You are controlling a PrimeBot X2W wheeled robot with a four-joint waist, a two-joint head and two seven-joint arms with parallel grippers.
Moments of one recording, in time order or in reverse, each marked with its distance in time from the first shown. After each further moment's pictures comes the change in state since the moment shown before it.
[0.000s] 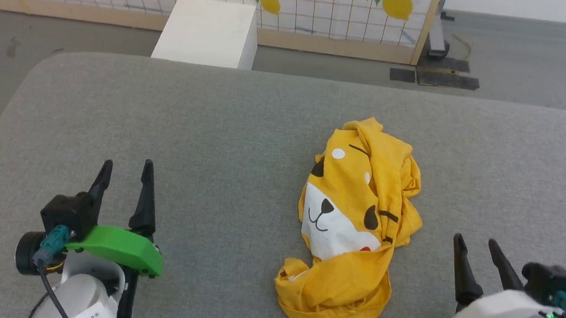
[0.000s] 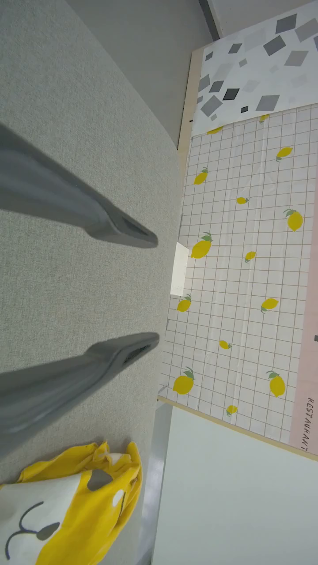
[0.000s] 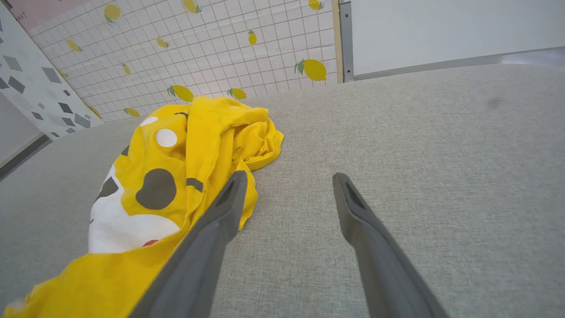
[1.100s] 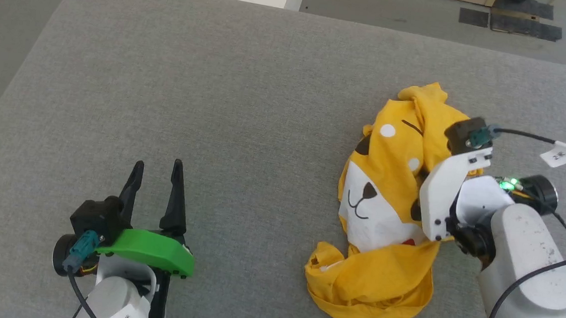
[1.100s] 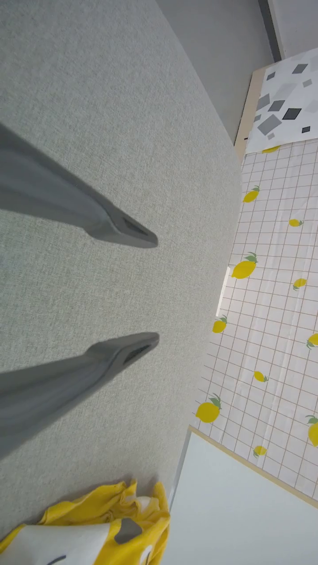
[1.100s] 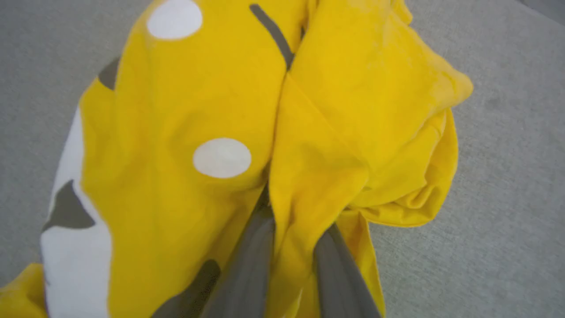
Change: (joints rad) left arm 0.016 -0.240 0.167 0.046 0.176 -0.150 0.000; right arm -0.492 -0.068 0.210 0.160 -0.128 0.000 0.737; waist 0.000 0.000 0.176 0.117
